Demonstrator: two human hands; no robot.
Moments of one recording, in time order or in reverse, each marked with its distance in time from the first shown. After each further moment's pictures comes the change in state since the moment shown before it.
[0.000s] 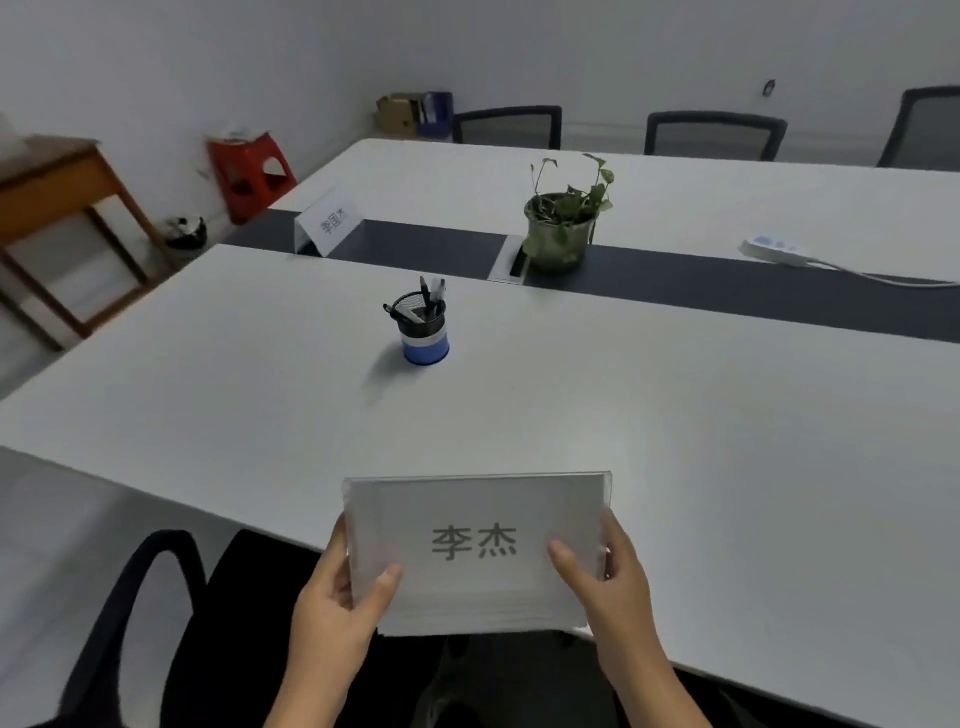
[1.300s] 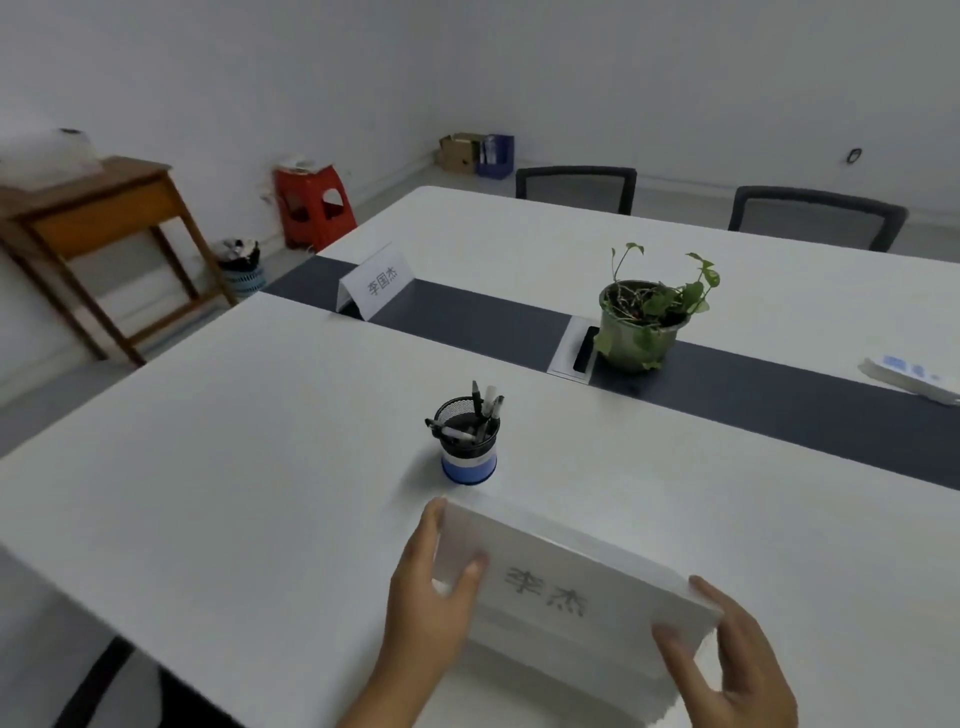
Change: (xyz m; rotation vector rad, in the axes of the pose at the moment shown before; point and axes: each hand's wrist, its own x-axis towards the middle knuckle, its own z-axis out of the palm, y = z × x) left_hand 0.190 0.054 0.070 0.147 0.016 0.145; right_hand 0.157 -0.051 0.016 -0.311 0.253 -0.468
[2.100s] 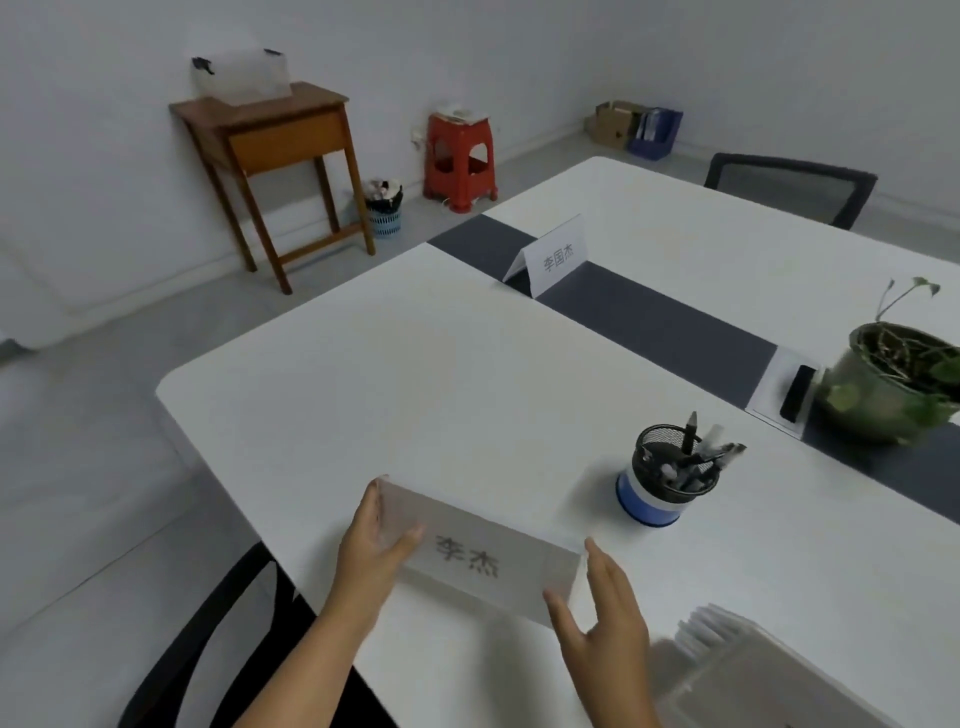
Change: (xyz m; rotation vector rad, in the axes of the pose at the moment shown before) left_hand 0.087 -0.135 -0.193 -0.330 0.237 -0.256; right_hand -0.023 -0.025 0.256 -0.164 -0.462 -0.235
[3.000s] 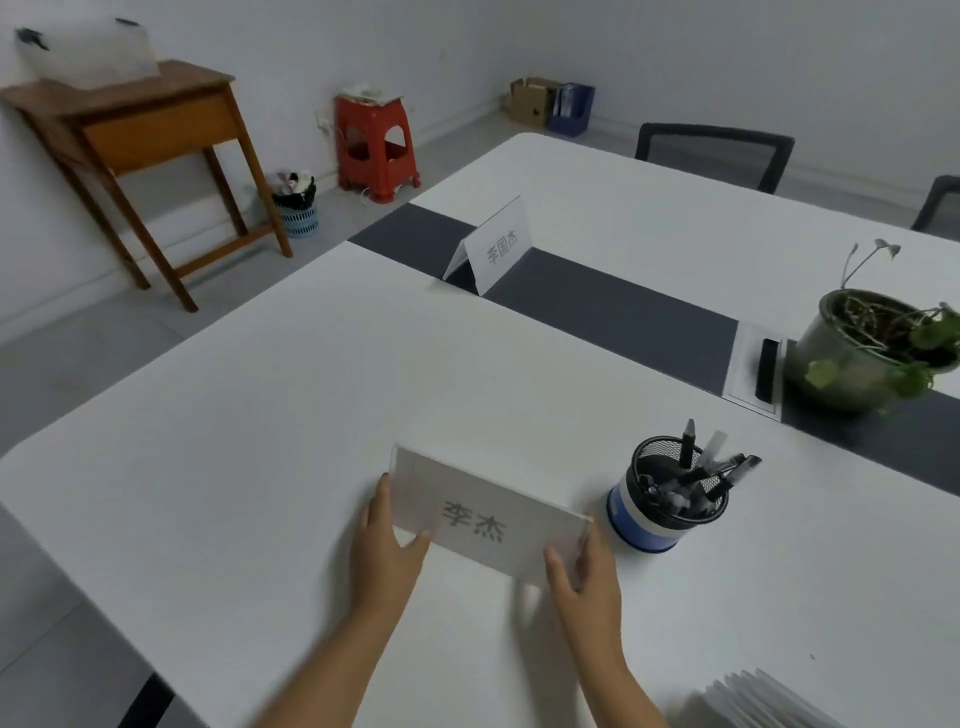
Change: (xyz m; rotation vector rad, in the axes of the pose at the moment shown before) left_hand 0.114 -0.032 0.046 0.628 0.010 0.110; right_hand 0.075 0.046 0.065 0.191 0.068 0.538
